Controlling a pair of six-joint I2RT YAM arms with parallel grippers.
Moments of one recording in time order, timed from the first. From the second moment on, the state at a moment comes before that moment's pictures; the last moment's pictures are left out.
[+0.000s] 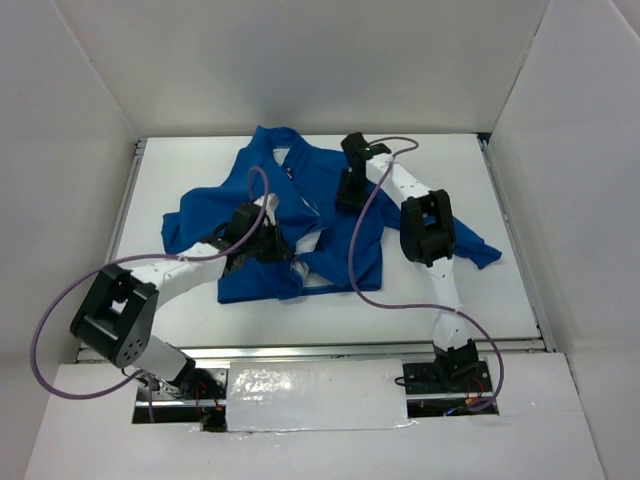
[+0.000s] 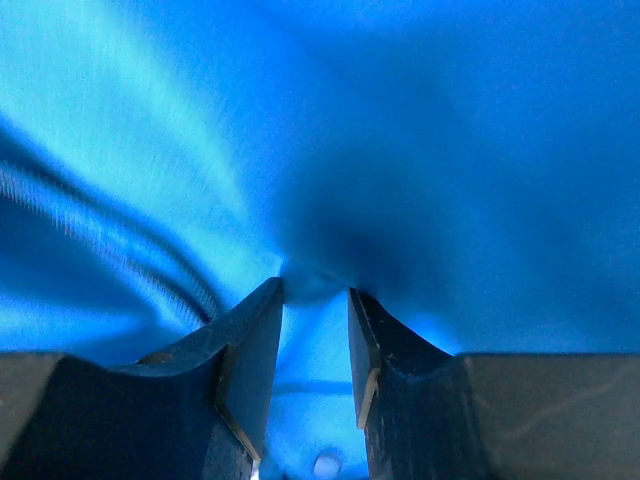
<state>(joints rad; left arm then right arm) -0.50 1.46 0.77 -0.05 0.16 -0.61 0.38 2.41 2.09 -0.93 -0.12 0.64</state>
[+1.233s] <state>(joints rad) -0.63 1.44 0.55 0.29 0.46 -0.62 0.50 1.27 0.45 0.26 -0.58 0.78</state>
